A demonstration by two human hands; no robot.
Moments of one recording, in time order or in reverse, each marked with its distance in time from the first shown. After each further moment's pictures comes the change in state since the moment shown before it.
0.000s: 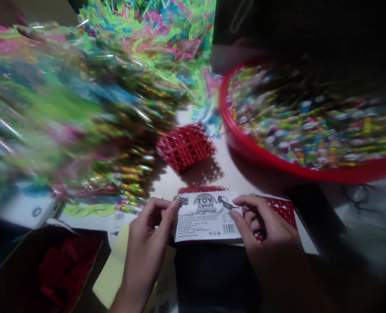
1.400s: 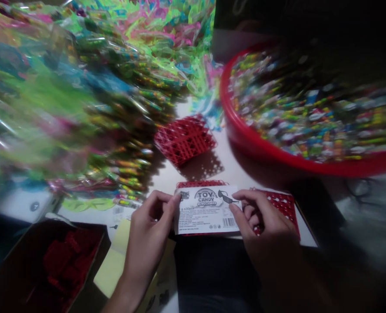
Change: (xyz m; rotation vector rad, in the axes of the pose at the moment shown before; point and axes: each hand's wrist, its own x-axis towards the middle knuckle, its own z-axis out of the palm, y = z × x) left_hand 0.009 -0.009 -0.002 0.035 -0.033 -0.003; right_hand -0.002 -0.003 0.005 -0.004 0.032 0.088
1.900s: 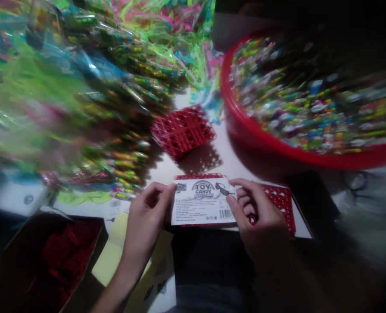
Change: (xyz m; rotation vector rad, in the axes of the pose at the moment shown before) left_hand 0.011 0.003 0.003 -0.074 0.008 -0.034; right_hand -0.001 0.007 0.008 0.206 -0.084 0.194
